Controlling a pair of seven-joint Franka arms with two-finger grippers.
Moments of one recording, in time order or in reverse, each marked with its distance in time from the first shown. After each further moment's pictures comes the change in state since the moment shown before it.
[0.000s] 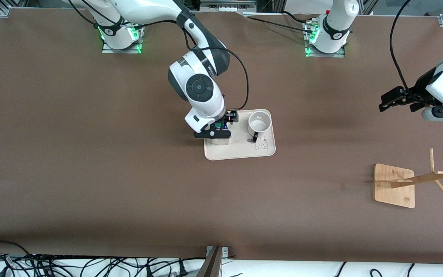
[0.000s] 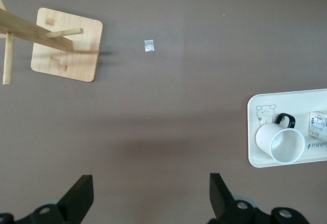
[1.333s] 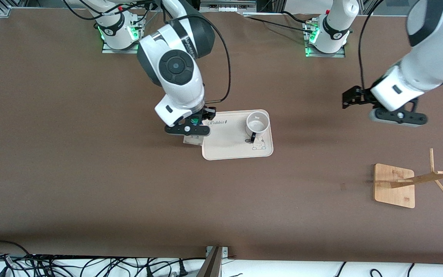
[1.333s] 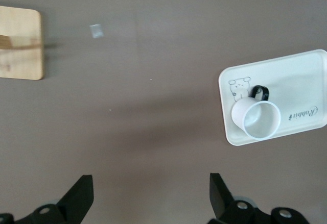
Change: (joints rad) left arm -0.147 0.059 -0.058 0.001 -0.018 -0.020 -0.050; right arm -0.007 -0.099 -0.148 0.180 -0.069 -0.356 -0.043
